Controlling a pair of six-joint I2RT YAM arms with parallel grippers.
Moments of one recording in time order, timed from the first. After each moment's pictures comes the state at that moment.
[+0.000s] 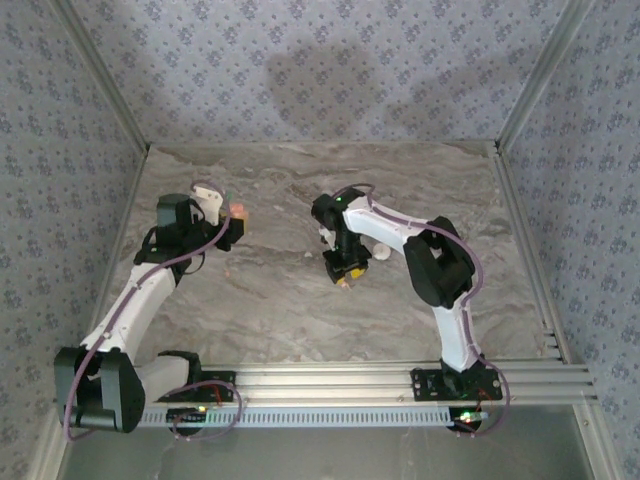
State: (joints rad) left arm -0.13 1.12 0.78 -0.25 0.47 -0.02; right arm 0.70 2.08 1.62 -1.25 -0.13 0.21
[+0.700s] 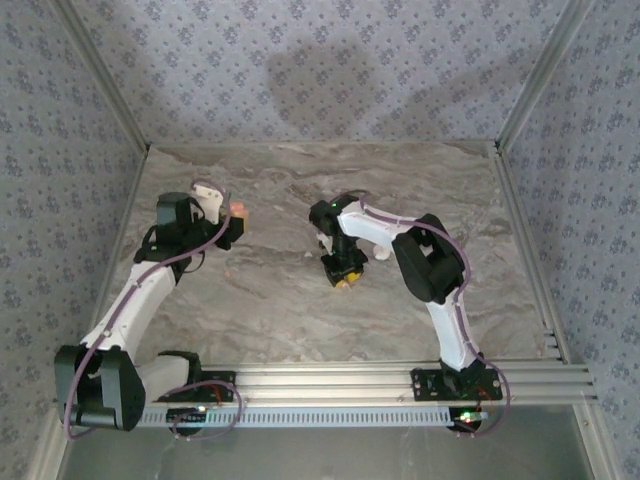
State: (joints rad) left arm -0.13 1.13 0.79 -0.25 0.47 -0.02; right arm 0.71 2.15 1.61 -1.19 -0.12 0.21
